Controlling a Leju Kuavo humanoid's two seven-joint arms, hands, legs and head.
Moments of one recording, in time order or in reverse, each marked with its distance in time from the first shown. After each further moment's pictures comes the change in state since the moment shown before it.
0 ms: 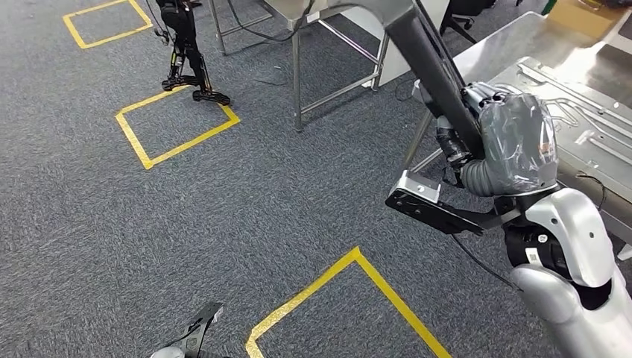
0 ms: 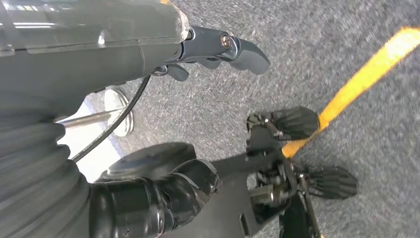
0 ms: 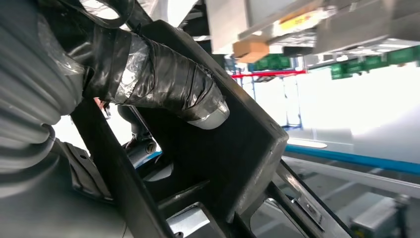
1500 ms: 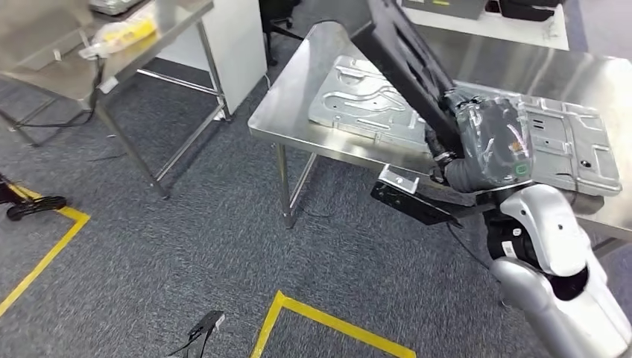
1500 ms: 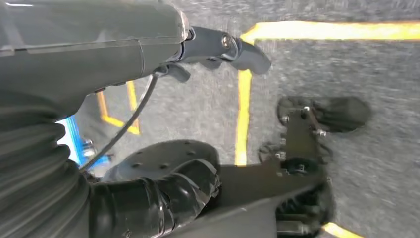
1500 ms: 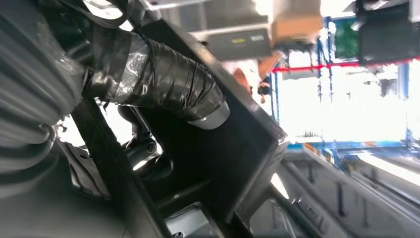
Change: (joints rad) left arm 0.036 -0.003 0.015 0.001 0.007 0.004 -0.052; right arm -0.016 0.045 0.041 0.072 0.084 0.031 0.056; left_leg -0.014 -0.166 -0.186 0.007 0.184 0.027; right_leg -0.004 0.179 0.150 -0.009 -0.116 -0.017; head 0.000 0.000
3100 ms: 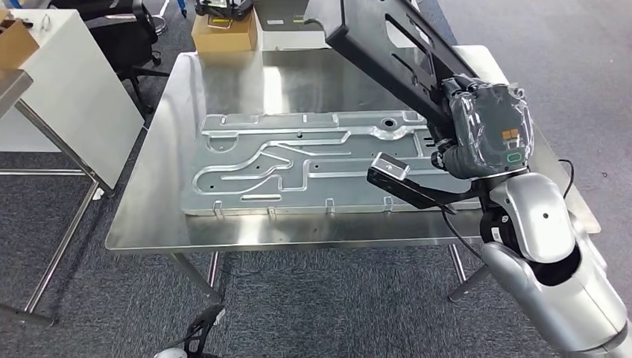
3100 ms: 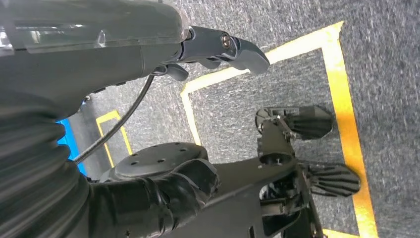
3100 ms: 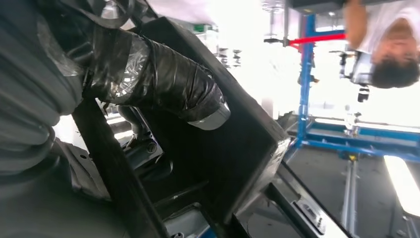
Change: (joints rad) left arm -0.032 -0.005 0.009 0.005 -0.022 -0.001 0.065; right arm -0.079 0.015 0.060 0.093 0.164 -0.011 0.010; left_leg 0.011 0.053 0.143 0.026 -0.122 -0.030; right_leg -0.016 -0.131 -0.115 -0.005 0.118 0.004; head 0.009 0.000
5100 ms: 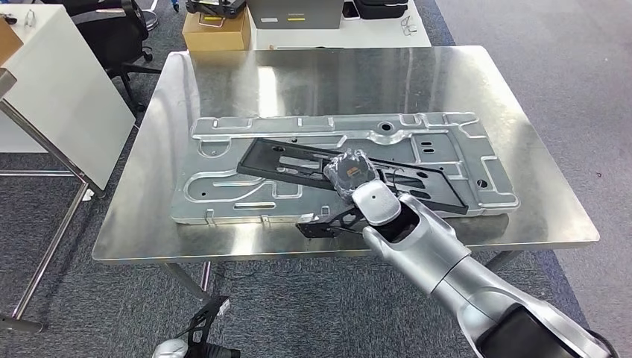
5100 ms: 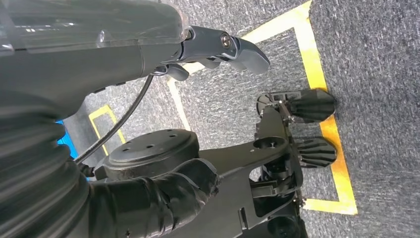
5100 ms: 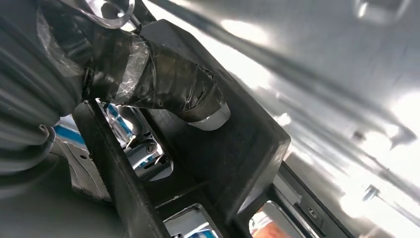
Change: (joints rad) left arm -0.032 -0.001 0.000 0.000 0.041 -0.067 0.006; right arm -0.190 0.428 0.384 0.963 0.047 0.170 -0.146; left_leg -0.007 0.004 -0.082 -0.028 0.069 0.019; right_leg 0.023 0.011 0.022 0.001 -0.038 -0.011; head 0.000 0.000
